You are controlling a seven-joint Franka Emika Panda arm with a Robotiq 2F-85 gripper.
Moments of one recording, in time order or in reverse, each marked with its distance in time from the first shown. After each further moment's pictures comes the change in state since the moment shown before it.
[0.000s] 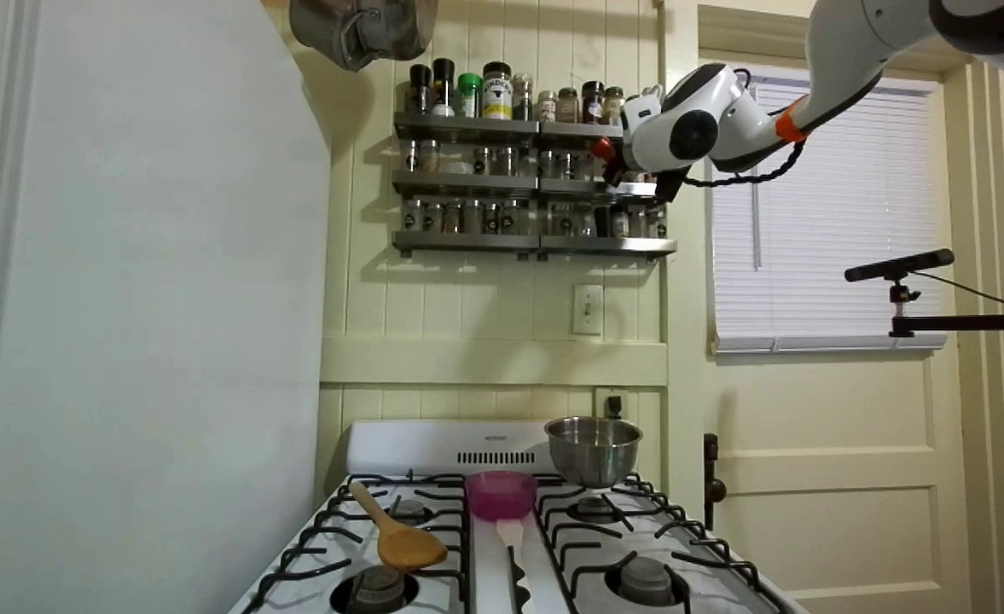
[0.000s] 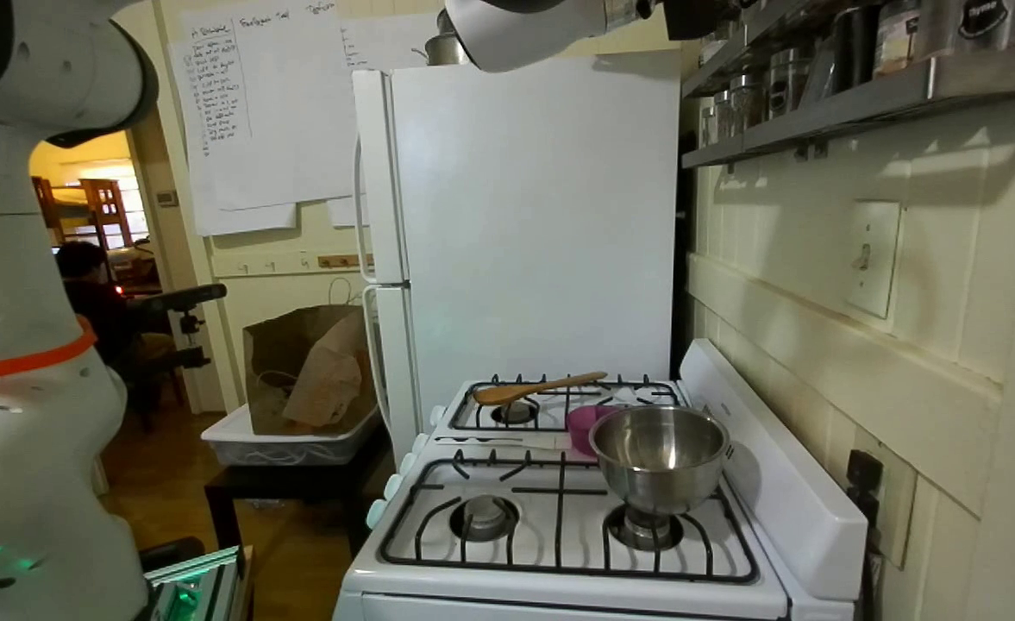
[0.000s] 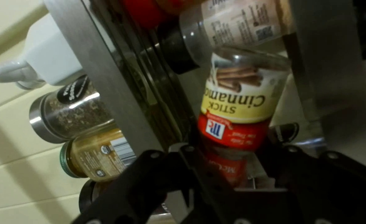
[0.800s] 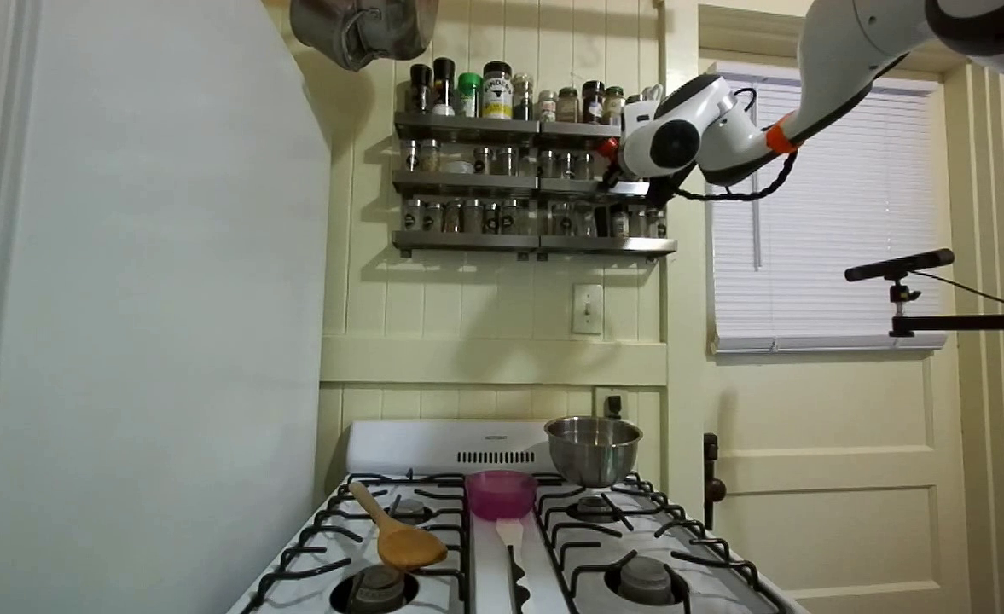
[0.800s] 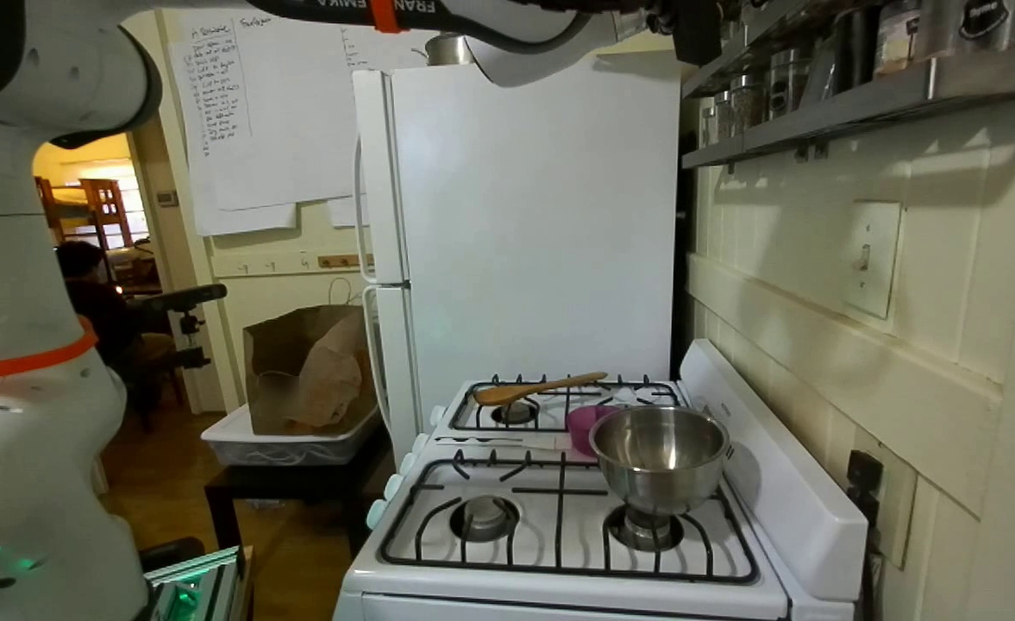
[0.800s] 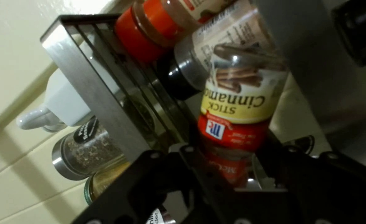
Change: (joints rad) arm 0.003 0.008 0.013 -0.034 0.115 -0.141 0.056
